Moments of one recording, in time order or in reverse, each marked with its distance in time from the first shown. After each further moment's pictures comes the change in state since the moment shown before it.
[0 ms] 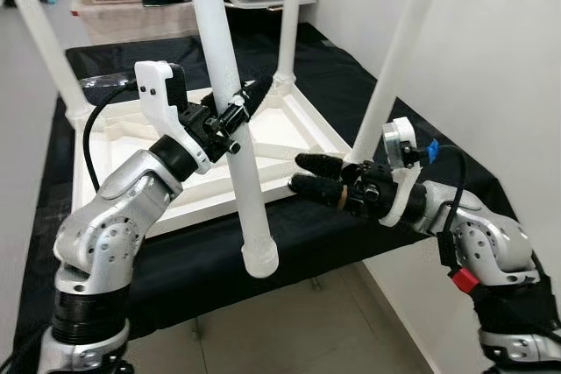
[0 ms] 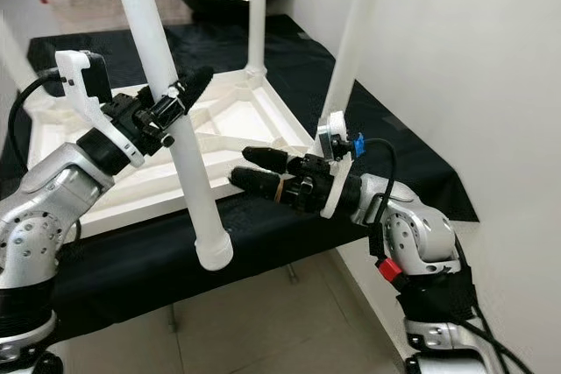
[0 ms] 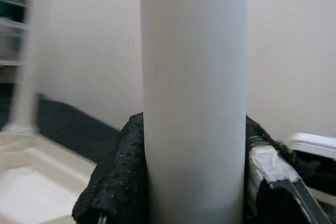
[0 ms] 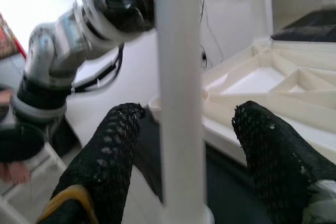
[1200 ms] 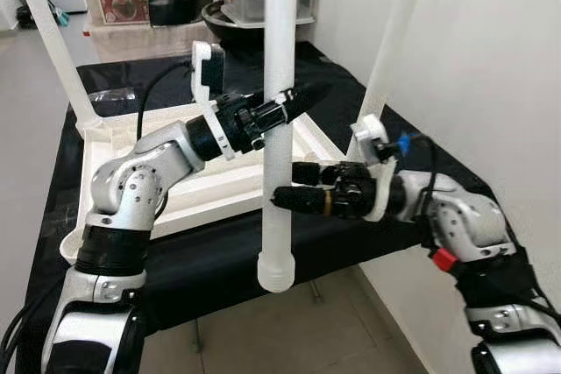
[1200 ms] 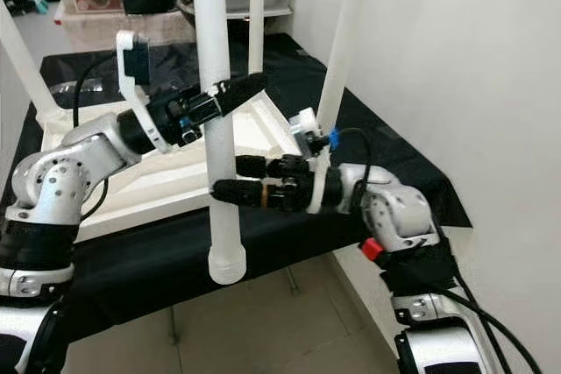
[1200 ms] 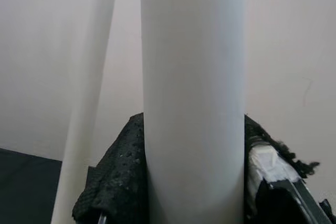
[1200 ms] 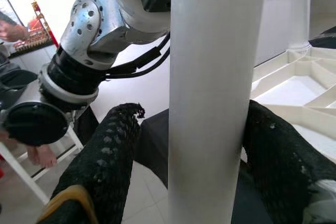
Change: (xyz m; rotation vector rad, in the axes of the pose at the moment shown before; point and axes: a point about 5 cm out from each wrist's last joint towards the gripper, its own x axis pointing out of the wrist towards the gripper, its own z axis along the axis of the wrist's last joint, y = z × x) left arm 0.056 0.003 0.000 -0.080 0.057 -0.356; right arm 0.038 -0.006 0.008 0.012 0.020 0.109
